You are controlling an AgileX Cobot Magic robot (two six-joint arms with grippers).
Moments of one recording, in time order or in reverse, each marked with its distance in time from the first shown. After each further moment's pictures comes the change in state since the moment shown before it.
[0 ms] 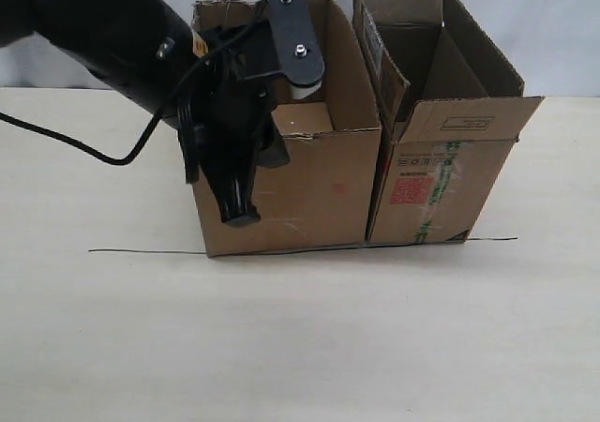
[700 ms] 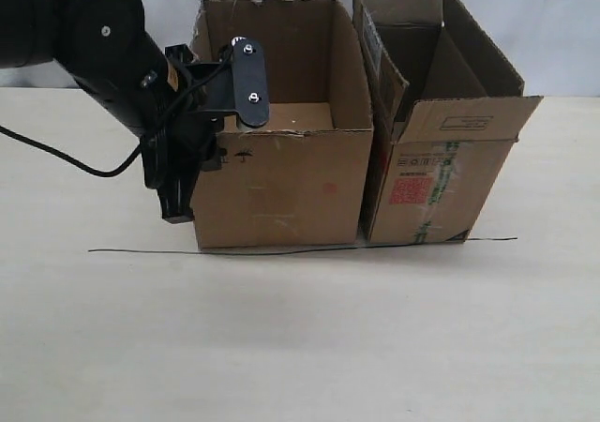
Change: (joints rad) left arm 0.102 0.082 0.022 0.239 0.018 0.023; right arm 0.000 0.000 0.000 0.000 0.000 0.000
